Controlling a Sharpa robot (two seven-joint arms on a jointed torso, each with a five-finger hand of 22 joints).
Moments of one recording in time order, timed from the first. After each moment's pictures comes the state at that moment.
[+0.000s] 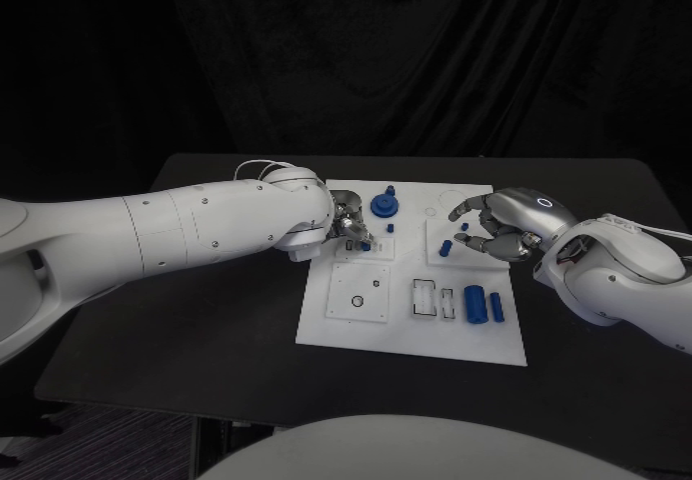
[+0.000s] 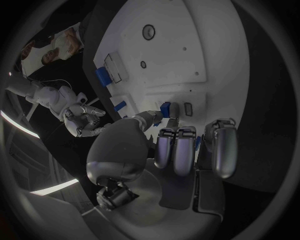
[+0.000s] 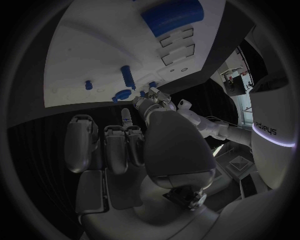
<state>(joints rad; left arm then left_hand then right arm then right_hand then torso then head) 1.33 -0.53 -0.21 1.30 -1.00 0.05 -0.46 1.10 0.02 0.46 0.06 0.57 0.94 0.09 0.15 0.99 1.46 0.01 1.57 1.31 1.46 -0.05 1.57 1.31 0.01 1.46 0.06 1.41 1.31 1.29 -0.97 -0.25 1.65 -1.55 -0.48 -0.07 1.36 -0.07 0.32 0.15 0.28 0.69 0.12 0.34 0.21 1.46 0.02 1.49 1.31 1.47 -0.04 1.51 1.31 0.05 1.45 0.06 1.34 1.31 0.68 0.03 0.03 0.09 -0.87</state>
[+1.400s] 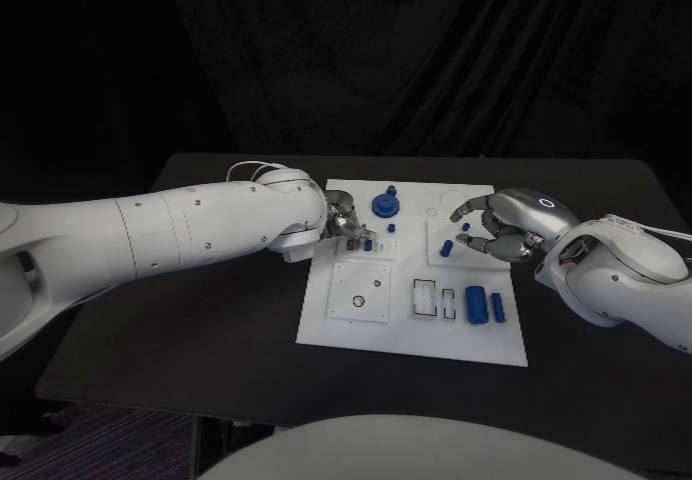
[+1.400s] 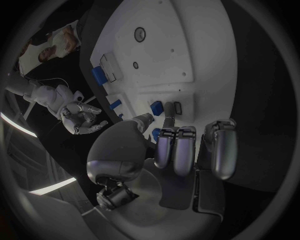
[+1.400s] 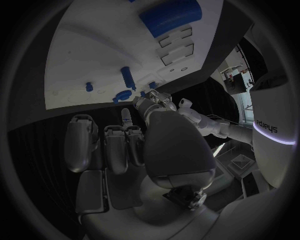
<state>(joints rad) 1.33 -0.56 -0.21 1.32 -1.00 0.03 -0.47 0.97 0.03 0.28 0.26 0.18 0.94 0.07 0.21 1.02 1.47 0.00 1.57 1.31 1.46 -0.05 1.57 1.31 0.01 1.46 0.06 1.44 1.31 1.29 -0.97 -0.25 1.65 -1.53 -0.48 -0.07 1.36 -0.07 0.32 0.15 0.28 0.69 0.12 0.34 0.21 1.46 0.02 1.49 1.31 1.47 -0.04 1.51 1.31 0.05 1.45 0.06 1.33 1.31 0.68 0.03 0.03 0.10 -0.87</state>
